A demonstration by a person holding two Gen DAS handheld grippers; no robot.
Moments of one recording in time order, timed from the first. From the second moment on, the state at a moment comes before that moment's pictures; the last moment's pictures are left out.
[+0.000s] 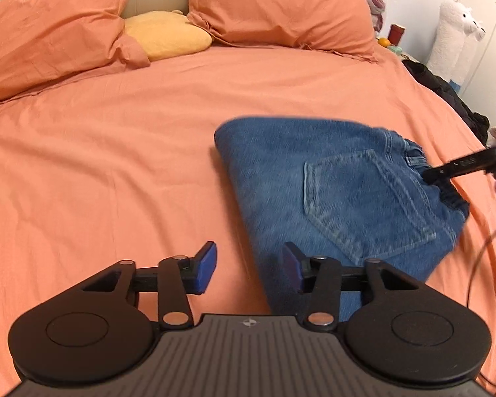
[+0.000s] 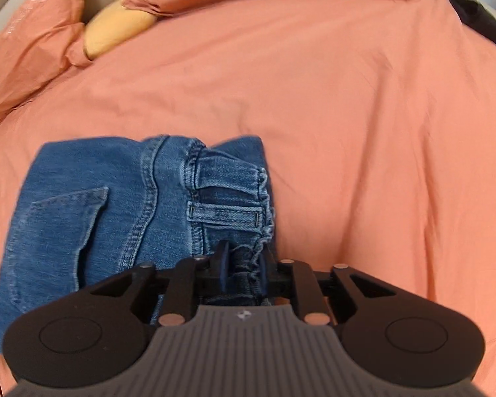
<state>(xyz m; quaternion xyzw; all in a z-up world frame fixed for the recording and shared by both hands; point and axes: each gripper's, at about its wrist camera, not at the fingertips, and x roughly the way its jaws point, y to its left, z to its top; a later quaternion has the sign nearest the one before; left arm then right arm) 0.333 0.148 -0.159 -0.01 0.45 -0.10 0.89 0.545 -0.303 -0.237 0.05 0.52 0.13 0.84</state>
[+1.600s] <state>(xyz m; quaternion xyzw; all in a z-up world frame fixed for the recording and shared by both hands) 0.332 0.072 -0.178 0.12 0.51 -0.10 0.84 0.444 -0.254 -0.209 -0.07 0.44 0.17 0.88</state>
